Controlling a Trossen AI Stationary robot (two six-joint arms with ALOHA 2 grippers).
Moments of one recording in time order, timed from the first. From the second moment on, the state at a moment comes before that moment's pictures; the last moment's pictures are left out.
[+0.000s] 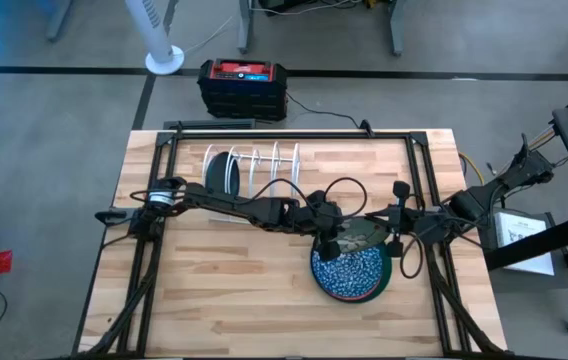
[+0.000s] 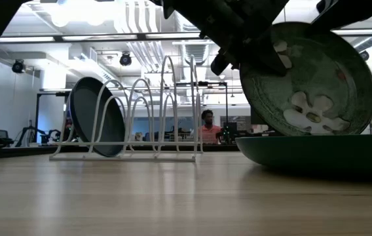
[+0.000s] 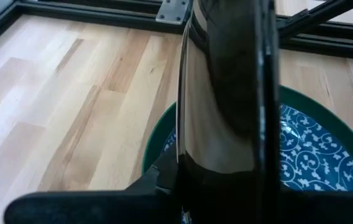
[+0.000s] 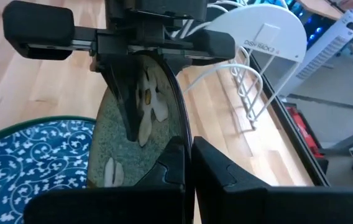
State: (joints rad) left arm -0.10 2.12 1.71 -0.22 -0.21 -0.18; right arm 0.52 0.80 0.70 -0.59 0.71 0.13
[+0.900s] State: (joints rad) left arm -0.17 2.01 1.70 -0.30 -0.38 -0.16; right arm 0.52 0.47 0.75 -0.77 0.61 0.52
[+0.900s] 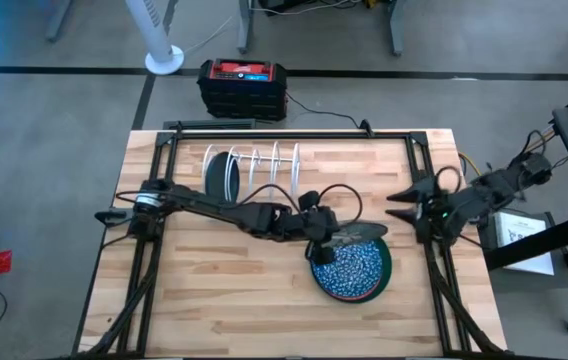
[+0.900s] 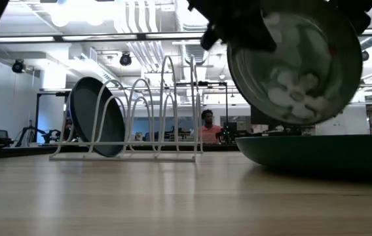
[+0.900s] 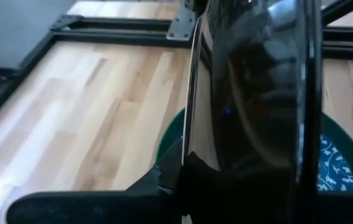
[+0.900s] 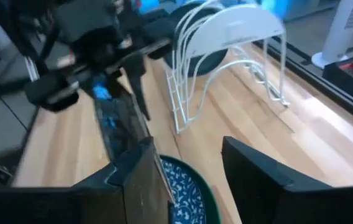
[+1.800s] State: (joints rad) left arm -0.30 1.56 1.71 -1.04 -1.33 -0.63; right arm 0.52 0.51 0.71 -0.82 0.68 0.58
